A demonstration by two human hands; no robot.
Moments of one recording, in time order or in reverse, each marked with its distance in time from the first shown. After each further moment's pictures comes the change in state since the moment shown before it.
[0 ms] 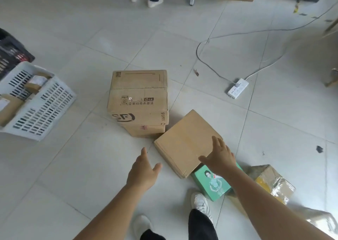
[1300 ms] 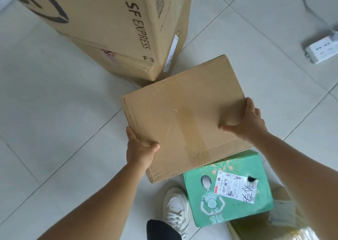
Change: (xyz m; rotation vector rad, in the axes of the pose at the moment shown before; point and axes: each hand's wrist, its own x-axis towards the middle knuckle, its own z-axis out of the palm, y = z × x) left_hand 0.267 -0.057 0.317 -0.645 0.215 -0.590; right_hand 0.379 0.145 0.176 -0.014 -0.148 0.018
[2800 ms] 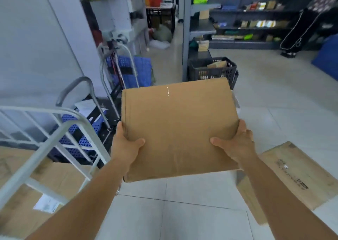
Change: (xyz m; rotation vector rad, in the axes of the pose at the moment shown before) left_hand -0.456 -0.166 -0.660 -0.743 0.844 0.165; right_hand -0.695 -0.432 -0.070 0.058 -0.006 -0.991
